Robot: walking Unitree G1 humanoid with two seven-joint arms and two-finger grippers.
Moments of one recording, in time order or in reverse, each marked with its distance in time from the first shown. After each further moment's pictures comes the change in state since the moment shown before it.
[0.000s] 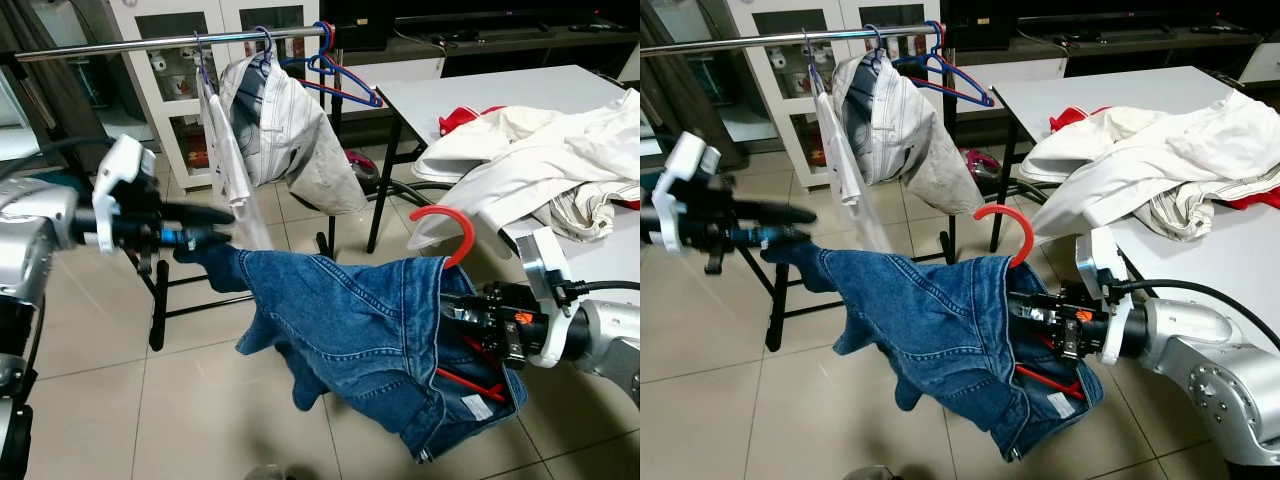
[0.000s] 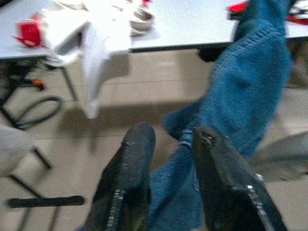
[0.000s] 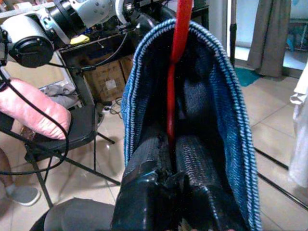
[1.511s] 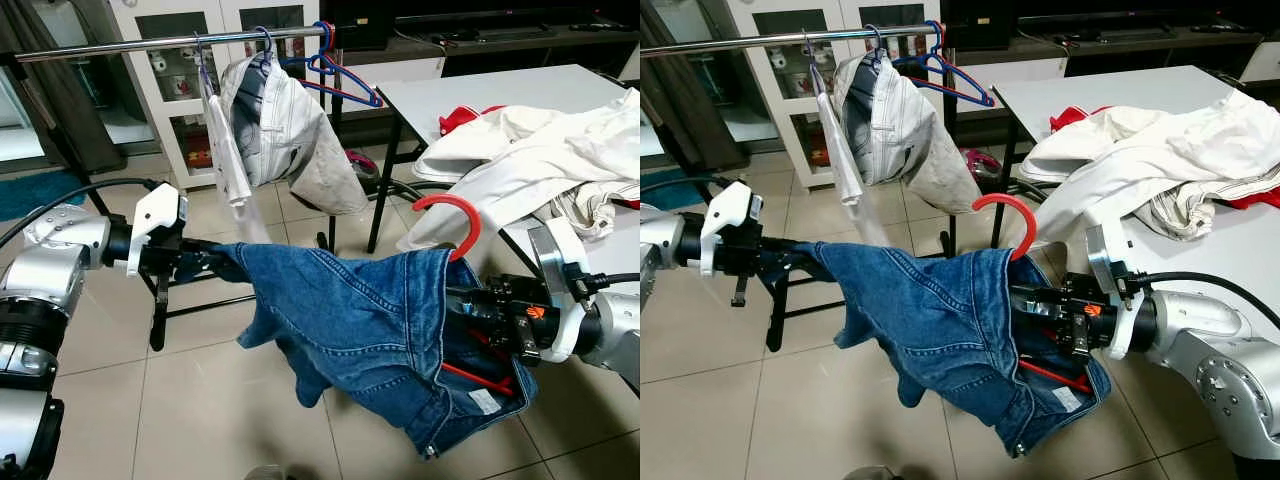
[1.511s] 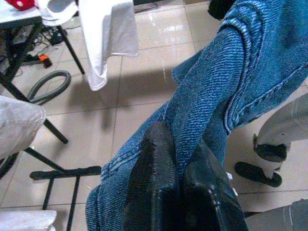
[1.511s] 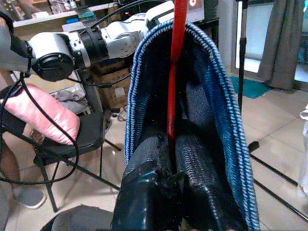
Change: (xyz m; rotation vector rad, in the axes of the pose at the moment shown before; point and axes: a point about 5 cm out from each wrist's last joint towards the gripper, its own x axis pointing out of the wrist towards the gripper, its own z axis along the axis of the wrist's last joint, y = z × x) left arm 0.013 0.011 -0.041 0.101 0.141 0.058; right arm -0.002 0.002 0.011 -0.013 -0.042 0.046
